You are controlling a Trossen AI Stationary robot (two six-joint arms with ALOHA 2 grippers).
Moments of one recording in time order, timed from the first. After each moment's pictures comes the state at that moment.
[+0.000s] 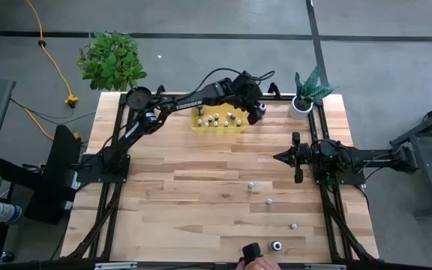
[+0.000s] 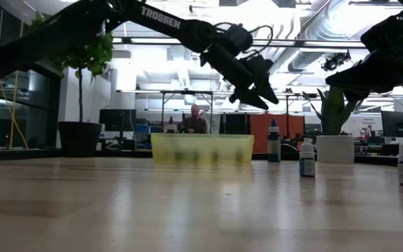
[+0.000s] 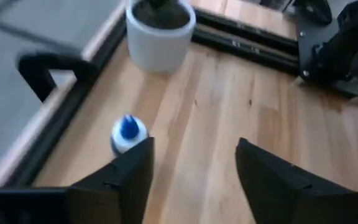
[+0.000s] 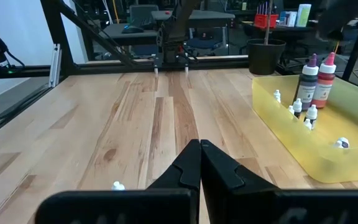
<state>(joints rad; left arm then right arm) 0.41 2.41 2.31 -0.53 0.21 -0.02 -0.04 0.16 0.01 0.03 0.01 0.04</state>
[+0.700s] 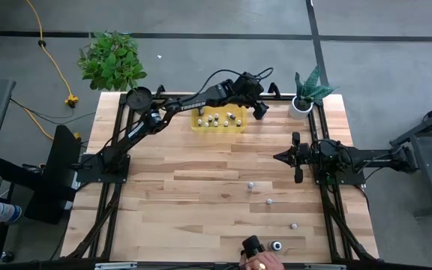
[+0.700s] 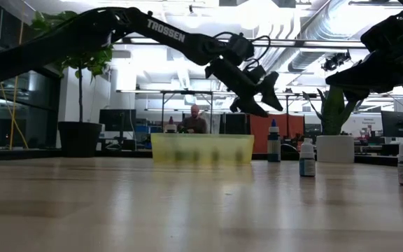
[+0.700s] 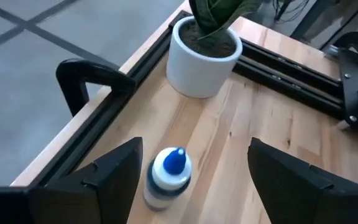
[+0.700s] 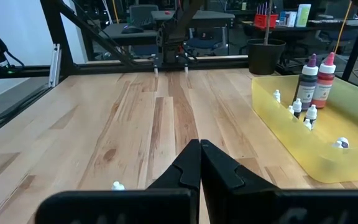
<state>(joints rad) 0.42 2.50 2.36 -0.40 0.11 -0.14 -0.04 0.16 0.01 0.03 0.01 0.04</state>
